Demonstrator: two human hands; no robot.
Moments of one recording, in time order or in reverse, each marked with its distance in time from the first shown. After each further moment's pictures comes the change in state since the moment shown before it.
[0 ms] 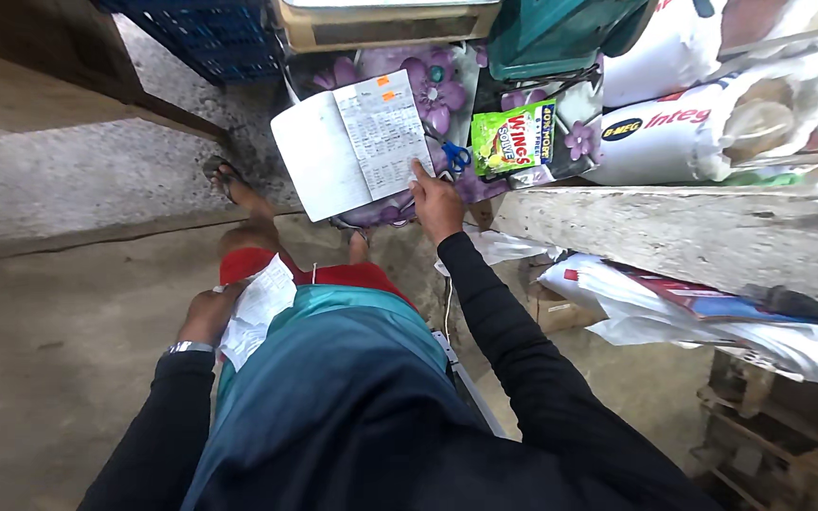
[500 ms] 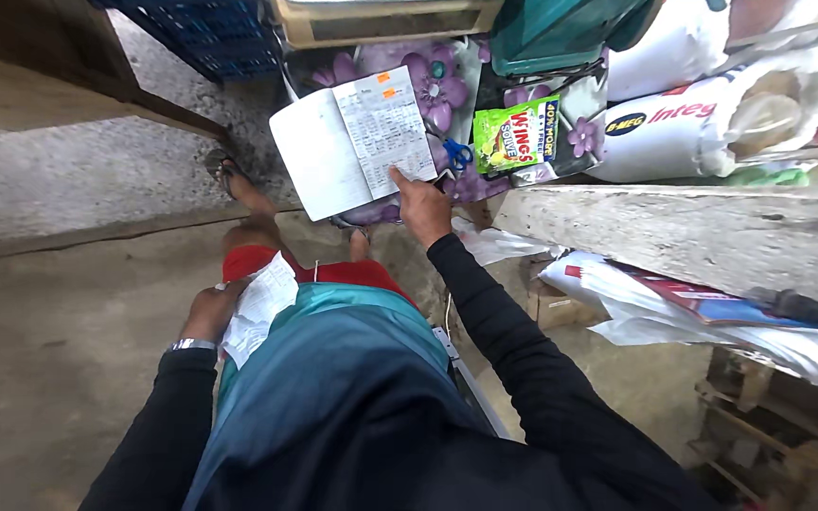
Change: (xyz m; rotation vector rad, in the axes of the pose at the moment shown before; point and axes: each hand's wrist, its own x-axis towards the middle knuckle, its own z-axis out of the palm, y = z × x) left_hand 0.006 0.003 0.000 0.016 -0.018 0.007; right_hand -0.006 -0.031 0.004 -0.126 -0.066 -0.092
